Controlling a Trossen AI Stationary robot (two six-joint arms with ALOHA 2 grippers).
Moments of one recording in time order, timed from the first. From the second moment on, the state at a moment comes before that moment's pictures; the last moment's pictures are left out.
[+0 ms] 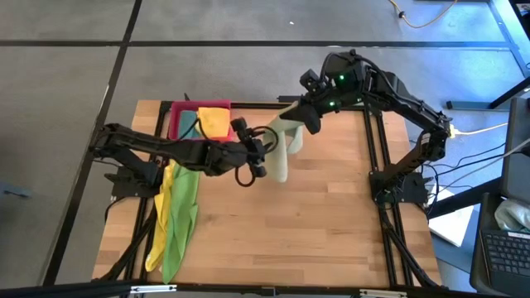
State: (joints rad) left arm -0.12 1.49 1.28 -0.20 -0.81 0.26; right arm -0.26 1.60 2.06 -0.91 -0.35 0.49
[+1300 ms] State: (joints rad) left arm -0.17 1.45 1.28 -0.07 -1.19 0.33; right arm -0.27 1.60 2.06 -0.97 -0.48 0.42
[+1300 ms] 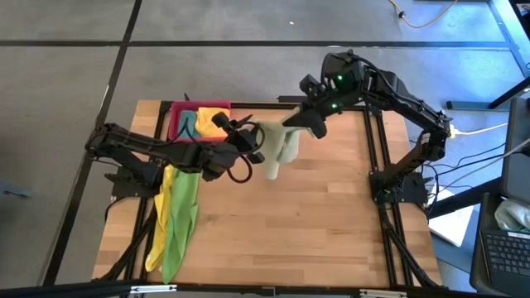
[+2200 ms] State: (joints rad) left arm -0.11 1.45 1.28 0.04 -0.68 0.32; right arm -0.36 1.60 2.06 -0.97 -0.70 0.34
